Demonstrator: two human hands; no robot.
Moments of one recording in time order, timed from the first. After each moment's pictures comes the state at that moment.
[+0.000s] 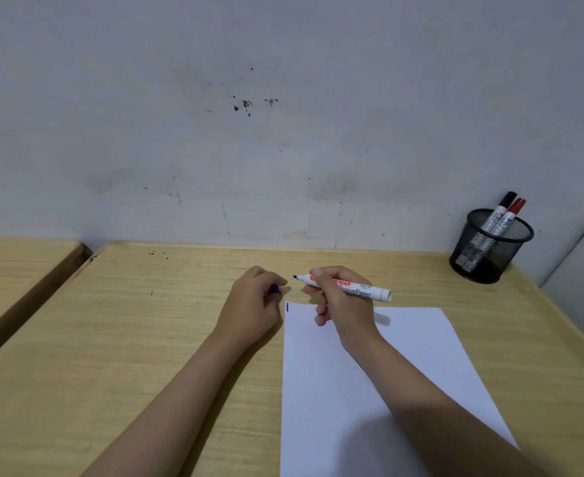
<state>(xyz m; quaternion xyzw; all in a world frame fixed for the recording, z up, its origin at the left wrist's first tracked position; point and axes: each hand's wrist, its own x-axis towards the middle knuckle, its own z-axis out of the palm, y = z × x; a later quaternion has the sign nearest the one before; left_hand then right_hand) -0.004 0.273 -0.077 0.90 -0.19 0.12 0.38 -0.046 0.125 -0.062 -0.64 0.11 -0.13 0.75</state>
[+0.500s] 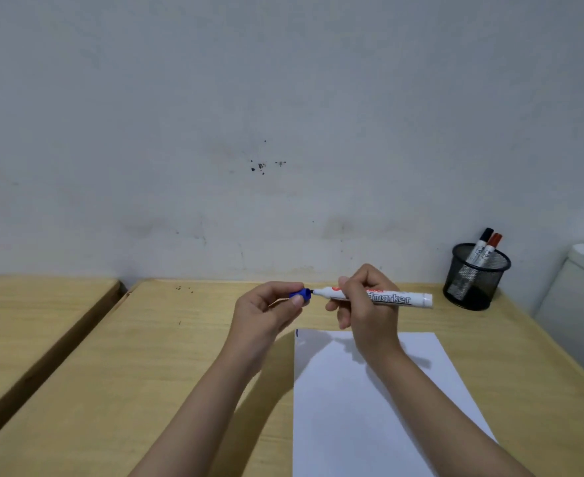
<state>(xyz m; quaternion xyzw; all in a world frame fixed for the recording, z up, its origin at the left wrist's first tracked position) -0.069 0.276 -0.002 0.61 -0.12 -0.03 0.78 -0.093 0.131 0.008 -0.61 -0.02 -0.28 0.74</state>
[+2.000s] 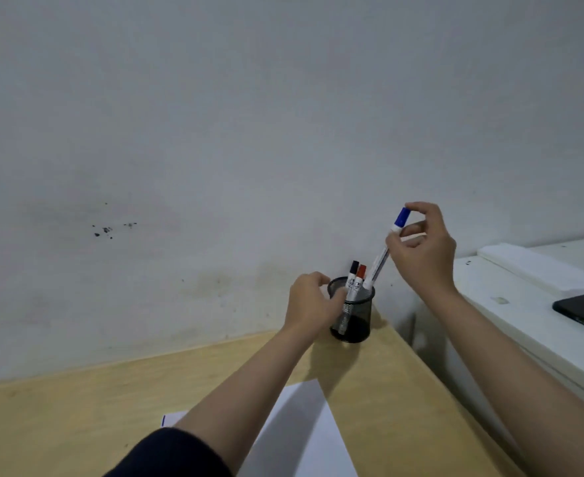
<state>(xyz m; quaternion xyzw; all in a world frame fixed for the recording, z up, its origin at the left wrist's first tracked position) -0.023 0.003 0.032 0.83 -0.27 0.07 0.49 -0.095 -0.144 0.085 -0.73 0.14 -0.54 0.39</state>
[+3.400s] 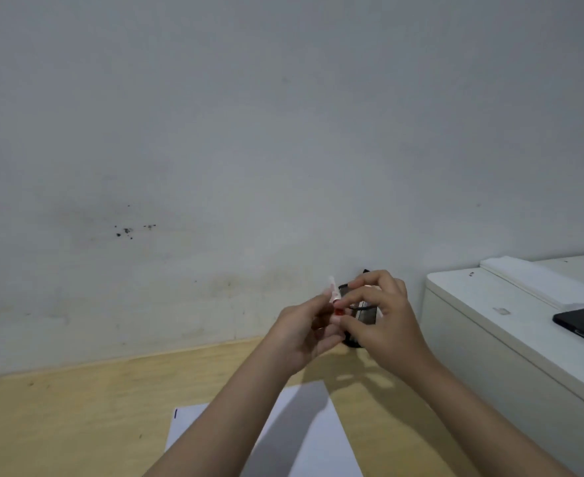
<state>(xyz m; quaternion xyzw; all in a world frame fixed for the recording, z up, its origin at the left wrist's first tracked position) -0.062 0.060 0.052 0.54 -0.09 -0.33 0.77 -0.140 -0.056 0.047 -0.83 0.00 -0.39 0.39</state>
